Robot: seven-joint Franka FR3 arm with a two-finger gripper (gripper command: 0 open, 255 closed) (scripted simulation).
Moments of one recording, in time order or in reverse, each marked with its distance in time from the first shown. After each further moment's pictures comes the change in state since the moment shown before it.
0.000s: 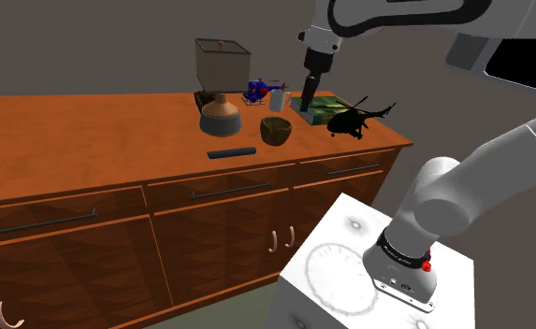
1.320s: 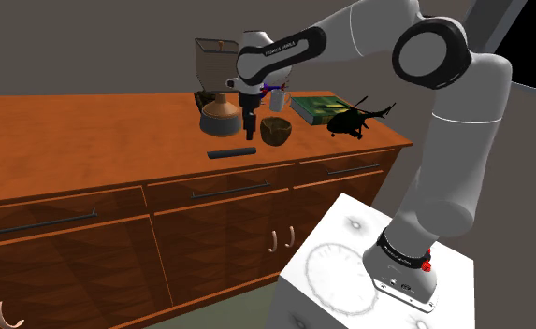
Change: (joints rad) arm 0.066 0.757 -0.031 0.421 0.127 0.227 -0.533
